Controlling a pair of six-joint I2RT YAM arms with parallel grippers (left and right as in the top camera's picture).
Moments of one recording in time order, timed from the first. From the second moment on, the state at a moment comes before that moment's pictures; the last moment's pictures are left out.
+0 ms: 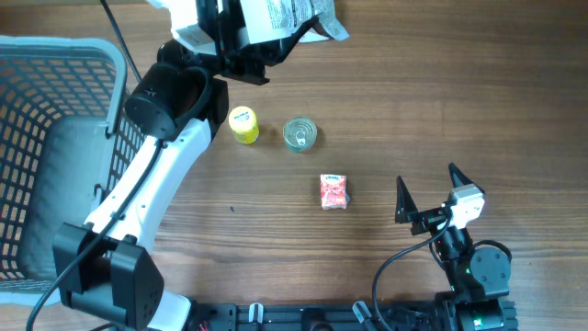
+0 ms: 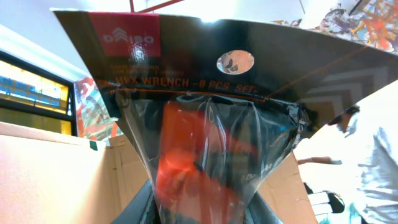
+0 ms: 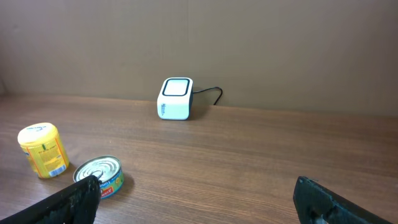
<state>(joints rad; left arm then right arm) -0.32 1.67 1.41 1.55 0.86 -0.91 0.12 0.01 0.01 0.00 -0.13 0.03</state>
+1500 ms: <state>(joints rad) -0.36 1.66 1.42 0.26 0.46 -0.83 0.12 0.01 0.01 0.00 -0.13 0.03</state>
